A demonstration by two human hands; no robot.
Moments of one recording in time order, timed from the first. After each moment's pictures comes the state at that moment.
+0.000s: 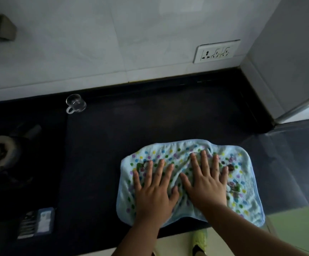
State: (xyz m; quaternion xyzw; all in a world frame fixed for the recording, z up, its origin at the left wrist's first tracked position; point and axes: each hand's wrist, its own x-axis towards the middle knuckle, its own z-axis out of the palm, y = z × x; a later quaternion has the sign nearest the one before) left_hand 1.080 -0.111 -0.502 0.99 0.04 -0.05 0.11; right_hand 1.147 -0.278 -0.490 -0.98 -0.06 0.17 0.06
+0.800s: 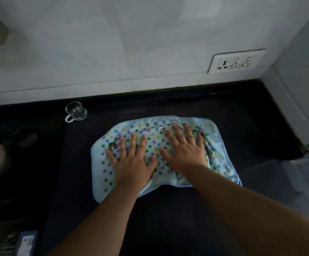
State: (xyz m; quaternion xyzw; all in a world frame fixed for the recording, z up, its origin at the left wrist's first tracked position) left_hand 1.215 -0.019 -0.513 0.97 0.19 -0.09 0.07; right_hand 1.310 -0.190 -0.508 -0.97 -0.21 0.13 0.07
